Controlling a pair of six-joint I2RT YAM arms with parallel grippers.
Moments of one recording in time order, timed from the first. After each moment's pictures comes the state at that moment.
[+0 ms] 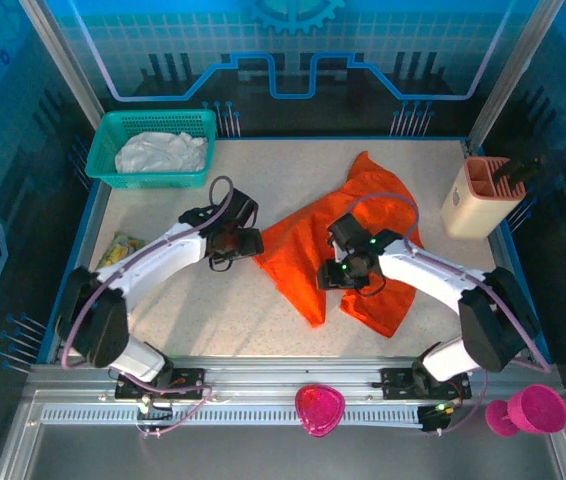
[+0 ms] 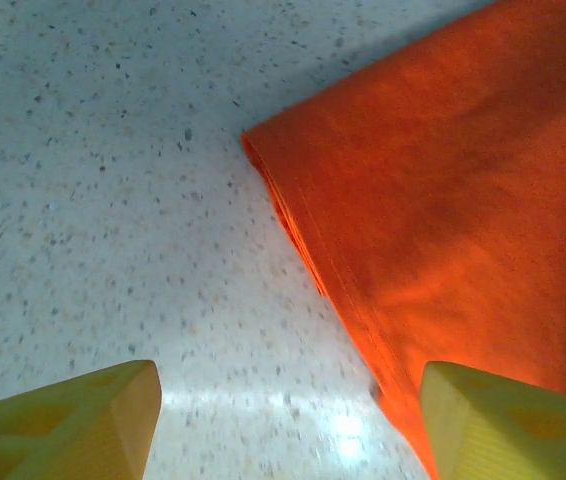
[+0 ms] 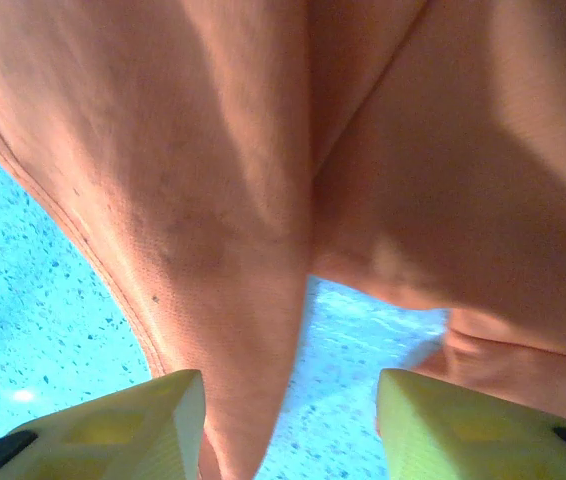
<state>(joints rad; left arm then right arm) -0.52 1.54 1.13 -0.77 -0.09 -0.77 0.62 1.48 0.92 -0.71 -0.19 0.55</state>
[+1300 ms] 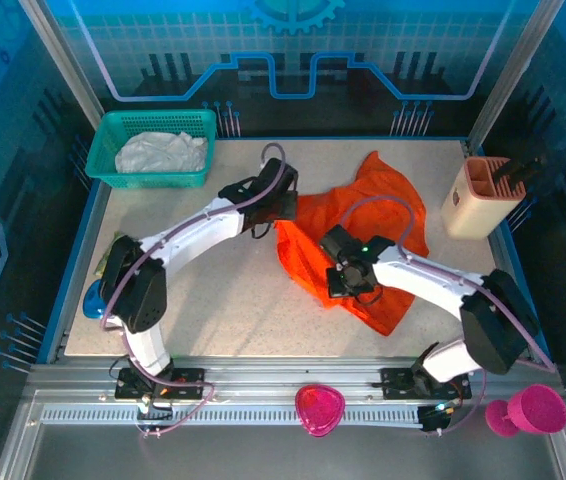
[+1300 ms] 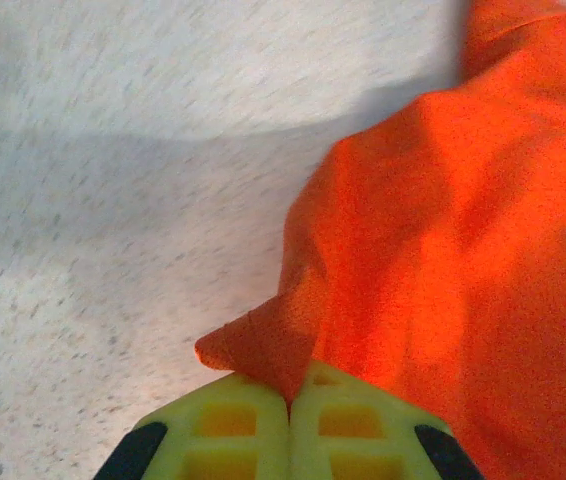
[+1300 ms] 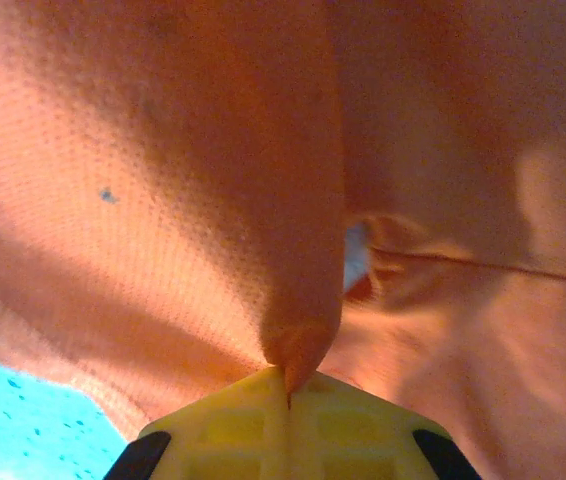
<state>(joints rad) -0.65 1.78 1.51 -0.57 -0.21 -0.48 0.71 1.44 0.92 -0.83 0.06 0.62</state>
